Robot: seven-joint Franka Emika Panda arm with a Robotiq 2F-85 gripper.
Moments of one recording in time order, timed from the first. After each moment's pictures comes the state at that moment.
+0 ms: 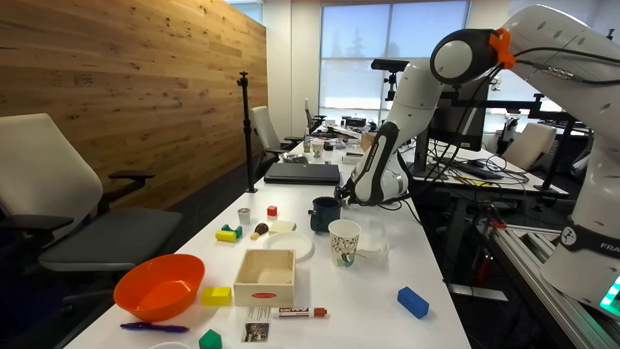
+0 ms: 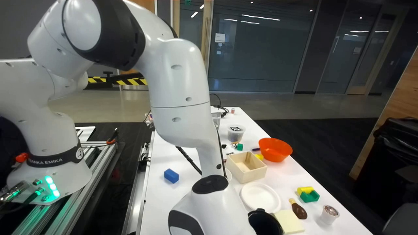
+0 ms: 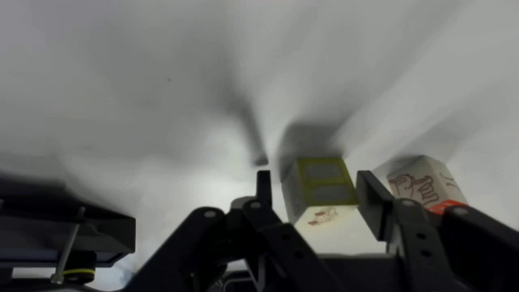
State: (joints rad) arm -0.40 0.92 -0.16 -2.00 0.24 3.55 0.36
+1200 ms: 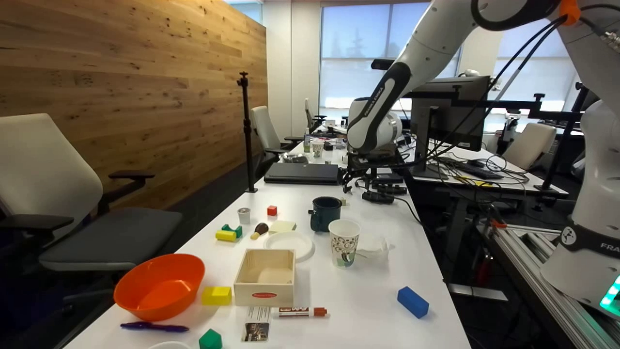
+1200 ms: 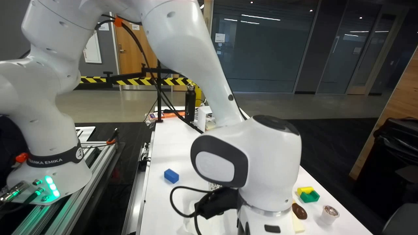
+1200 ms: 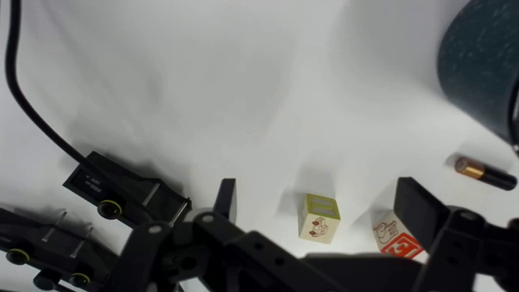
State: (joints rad) arm -0.08 0.57 -0.48 -2.07 0.19 2.69 0.40
